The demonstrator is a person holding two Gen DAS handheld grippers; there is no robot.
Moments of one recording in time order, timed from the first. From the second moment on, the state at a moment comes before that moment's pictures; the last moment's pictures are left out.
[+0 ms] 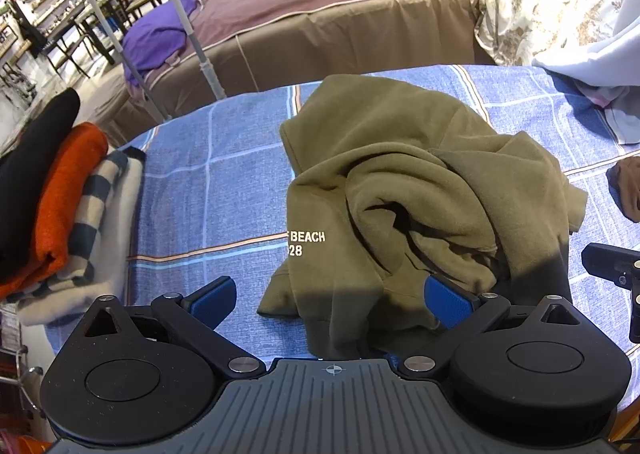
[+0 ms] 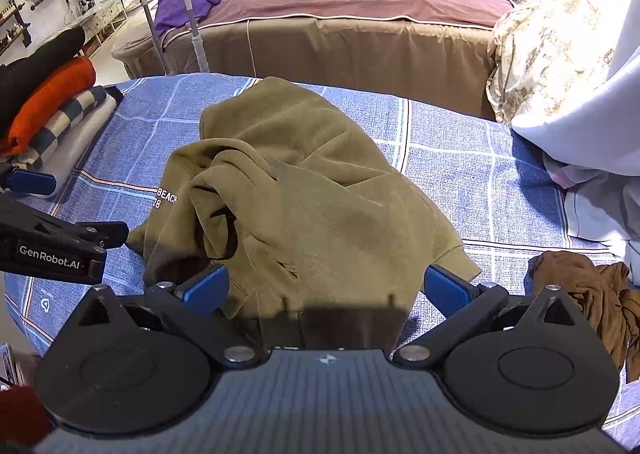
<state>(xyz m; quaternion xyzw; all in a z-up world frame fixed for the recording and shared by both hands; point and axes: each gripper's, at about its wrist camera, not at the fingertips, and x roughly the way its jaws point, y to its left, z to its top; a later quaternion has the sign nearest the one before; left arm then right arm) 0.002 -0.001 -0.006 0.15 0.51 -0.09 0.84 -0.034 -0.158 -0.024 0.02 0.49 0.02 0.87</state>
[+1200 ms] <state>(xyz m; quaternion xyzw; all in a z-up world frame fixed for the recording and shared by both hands) 0.001 0.002 -0.007 0.13 0.50 -0.10 0.85 -0.047 -0.164 -0.021 0.07 0.44 0.01 0.90</state>
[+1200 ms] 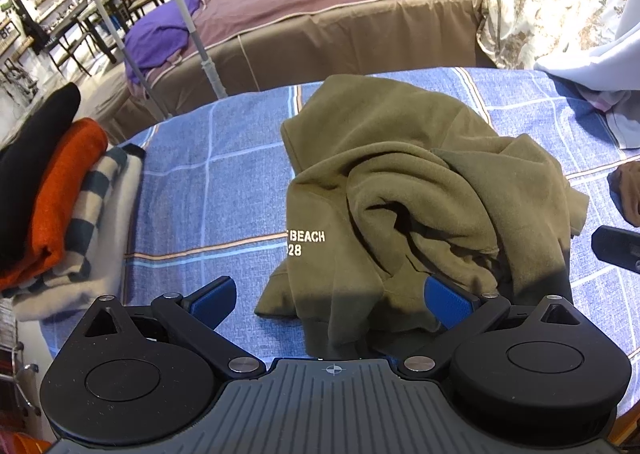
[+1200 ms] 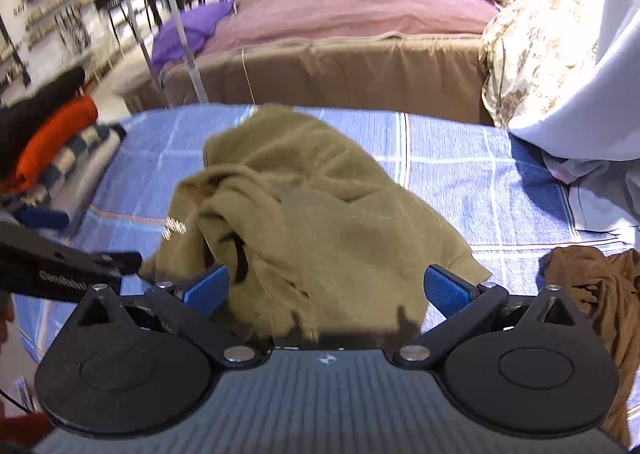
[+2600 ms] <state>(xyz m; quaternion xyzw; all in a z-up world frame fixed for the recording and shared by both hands) 0.036 0.101 -0.072 0.05 0.48 -0.11 0.87 -0.046 -0.194 -0.026 0.15 0.36 0.20 0.90</state>
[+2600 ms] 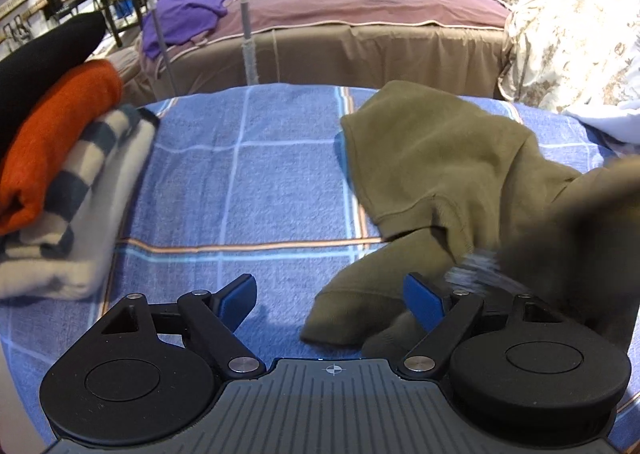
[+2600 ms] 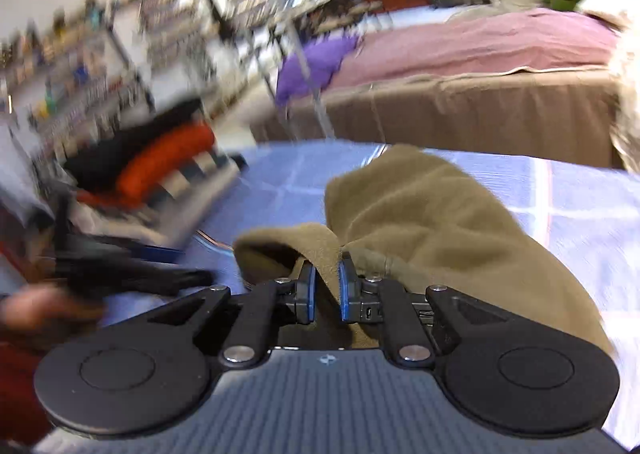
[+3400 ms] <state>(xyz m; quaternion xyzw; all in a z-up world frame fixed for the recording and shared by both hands) 0.036 0.000 -0.124 0.17 0.49 -0.20 0.83 -0.132 -0.283 -0.085 0.11 0.41 0.02 0.91</state>
